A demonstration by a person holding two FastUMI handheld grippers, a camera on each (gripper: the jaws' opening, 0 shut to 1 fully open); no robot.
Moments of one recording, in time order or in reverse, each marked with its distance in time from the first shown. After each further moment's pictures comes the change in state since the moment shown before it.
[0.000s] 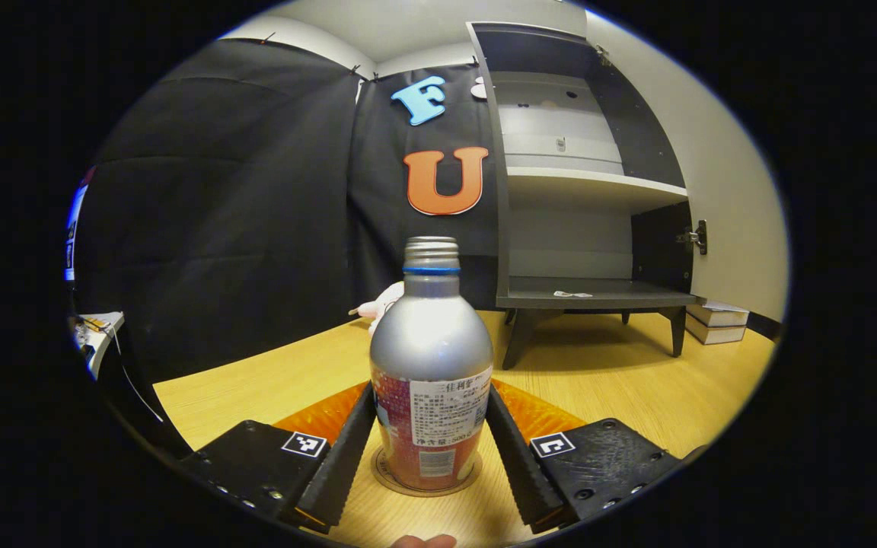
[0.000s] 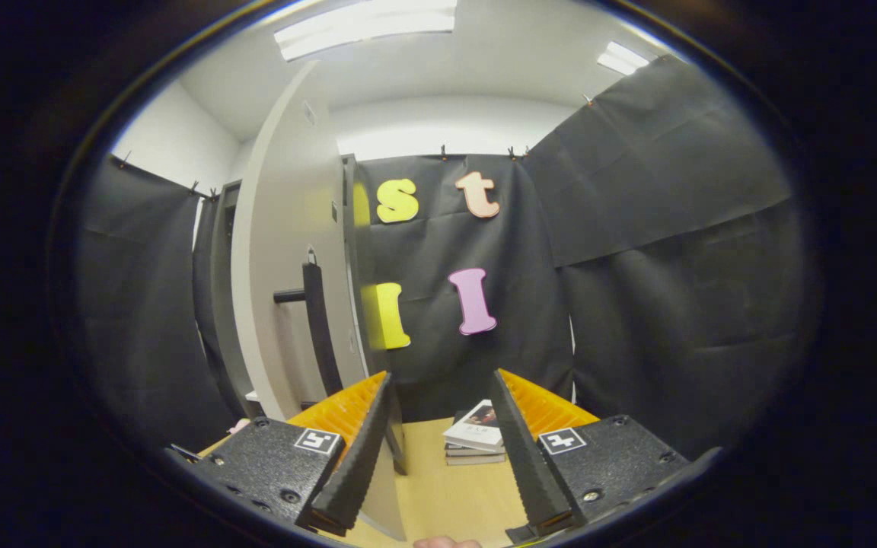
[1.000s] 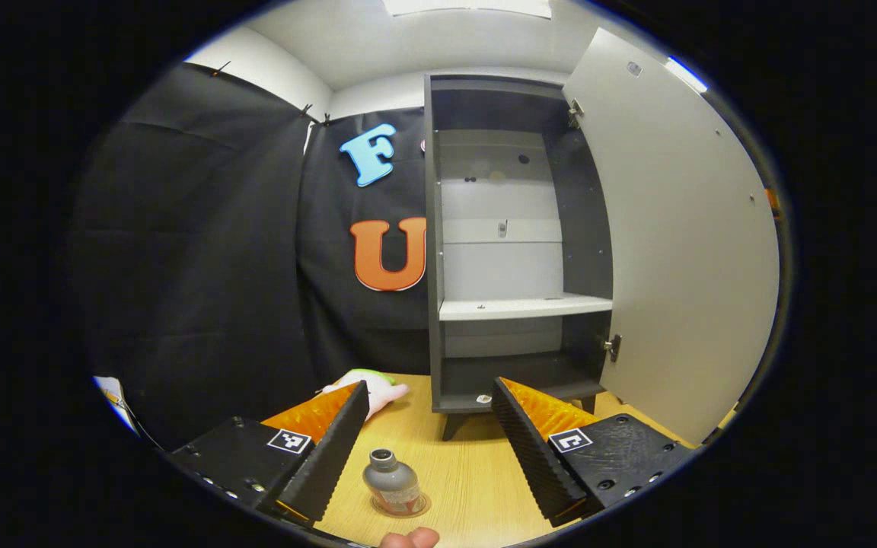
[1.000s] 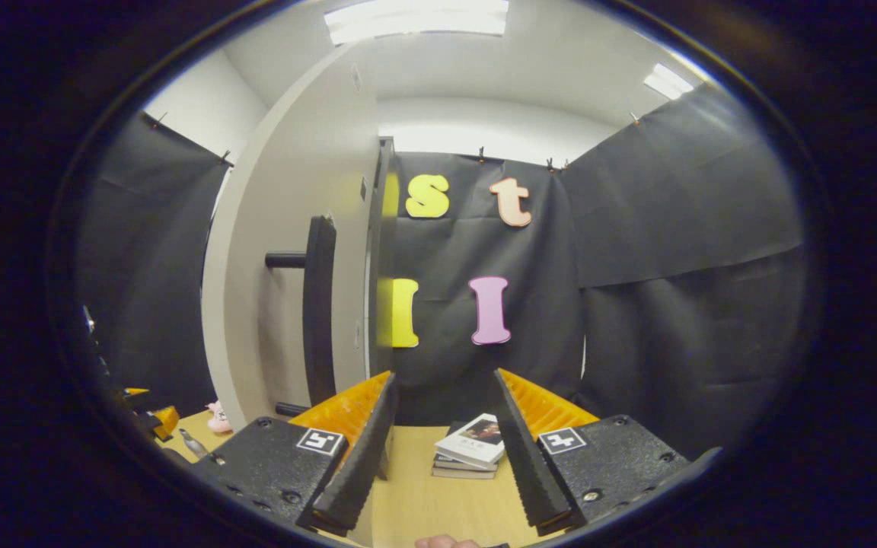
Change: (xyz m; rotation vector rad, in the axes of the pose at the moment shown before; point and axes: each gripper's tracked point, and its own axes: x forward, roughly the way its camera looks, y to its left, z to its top) left arm -0.073 -0.043 0.225 0.027 -0.105 -0.203; right arm 0.045 0.020 -0.008 -0.147 -0.021 0.062
